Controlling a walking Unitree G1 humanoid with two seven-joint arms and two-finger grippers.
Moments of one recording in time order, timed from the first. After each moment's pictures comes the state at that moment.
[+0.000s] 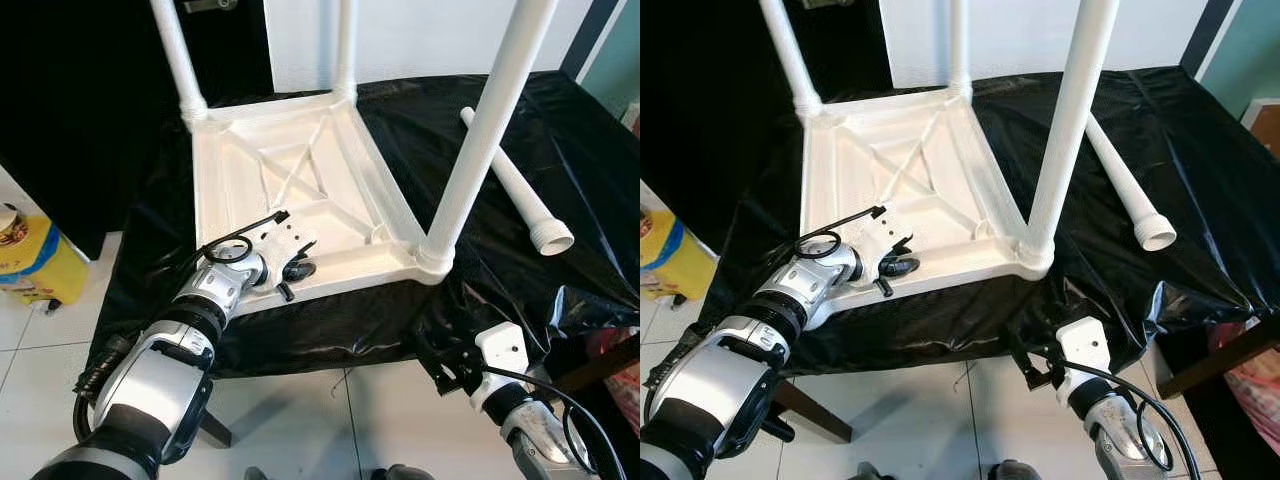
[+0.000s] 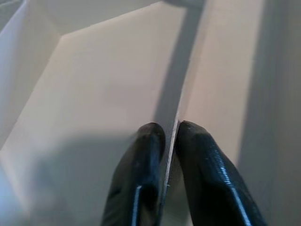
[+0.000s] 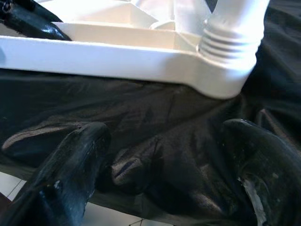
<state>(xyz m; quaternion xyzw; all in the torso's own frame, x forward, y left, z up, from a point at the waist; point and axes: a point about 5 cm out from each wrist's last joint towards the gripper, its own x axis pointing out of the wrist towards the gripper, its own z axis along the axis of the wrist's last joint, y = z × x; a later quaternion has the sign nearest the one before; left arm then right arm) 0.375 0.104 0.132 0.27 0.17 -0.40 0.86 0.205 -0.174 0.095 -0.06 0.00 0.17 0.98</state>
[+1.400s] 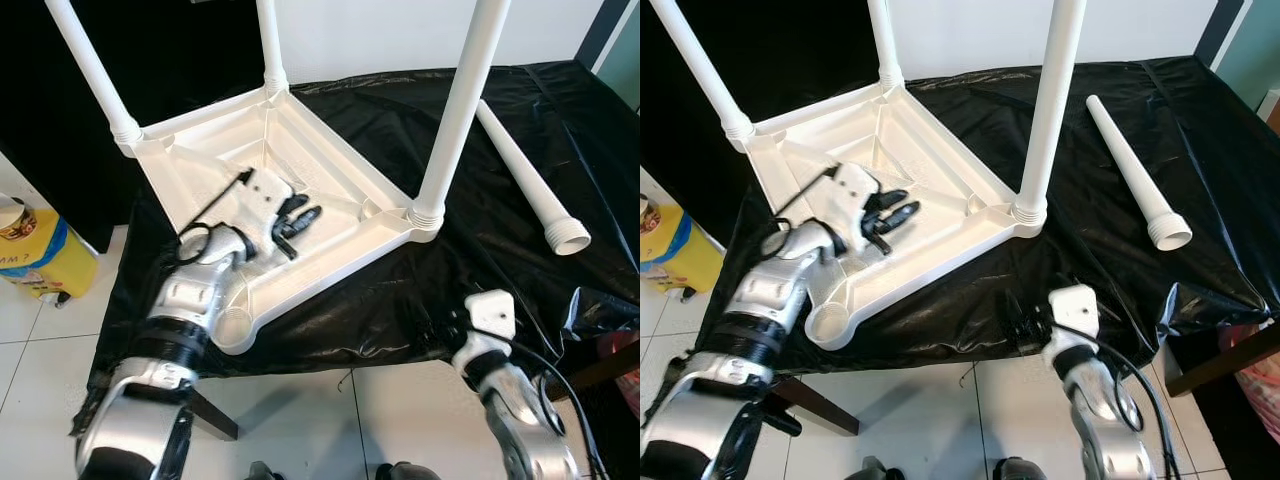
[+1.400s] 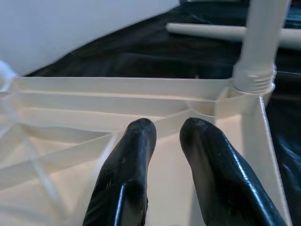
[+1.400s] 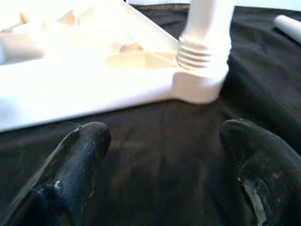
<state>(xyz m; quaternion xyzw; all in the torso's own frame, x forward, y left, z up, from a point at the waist) 0.355 0.130 0.198 0.14 -0.06 -0.36 0.92 0.250 -0.157 0.111 -0.03 -0.05 0.08 0.99</state>
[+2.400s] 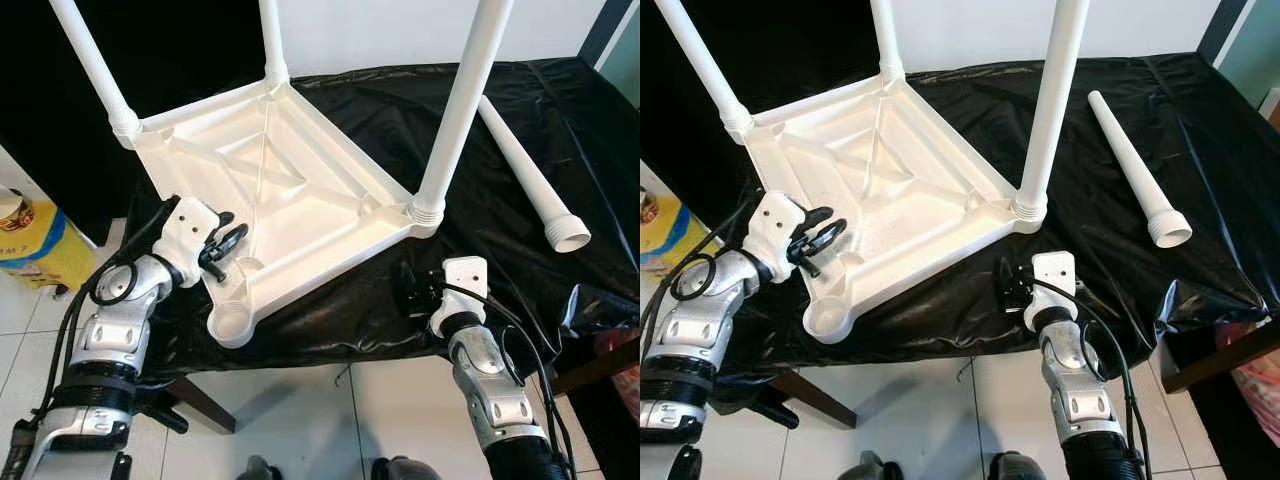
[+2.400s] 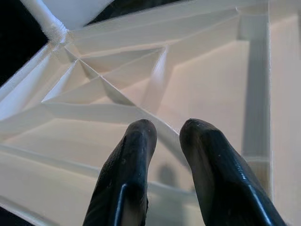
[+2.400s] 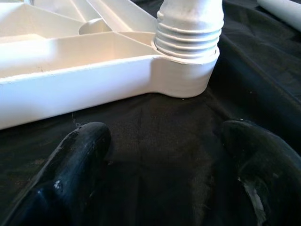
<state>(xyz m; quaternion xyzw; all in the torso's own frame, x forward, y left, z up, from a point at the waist) 0.327 0.202 0.169 0.27 -0.02 -0.29 0.92 0.293 -0.149 0.101 -0.04 -0.01 0.02 1.00</state>
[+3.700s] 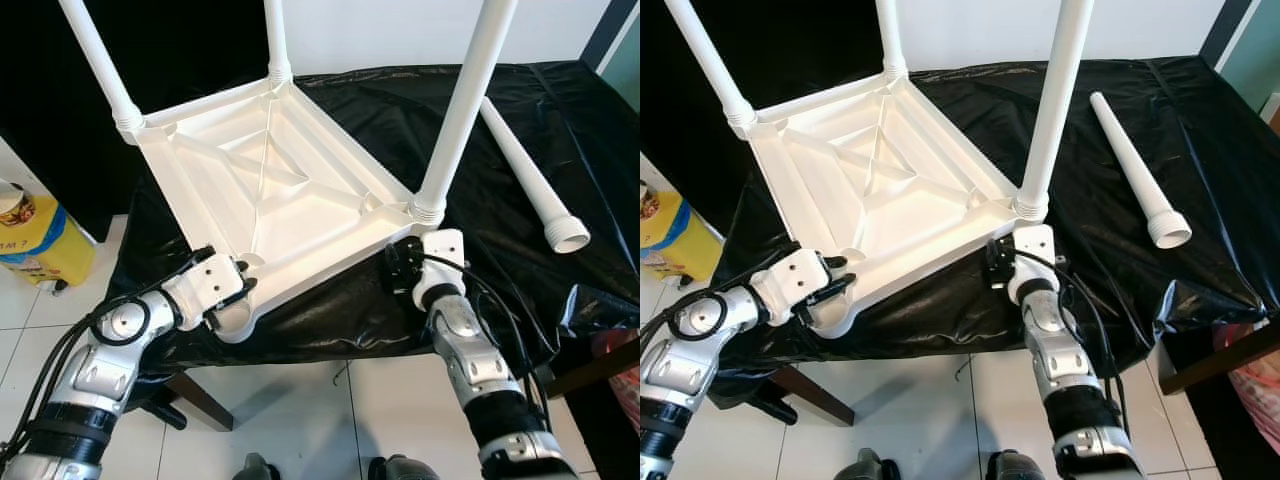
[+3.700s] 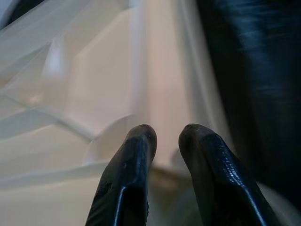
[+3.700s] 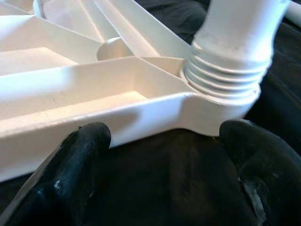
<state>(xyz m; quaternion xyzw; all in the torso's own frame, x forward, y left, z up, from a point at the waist) 0.281 0.175 0.148 0.38 0.03 -0.42 0.82 0.330 -0.126 0.117 -0.04 -0.01 0.04 1.00</state>
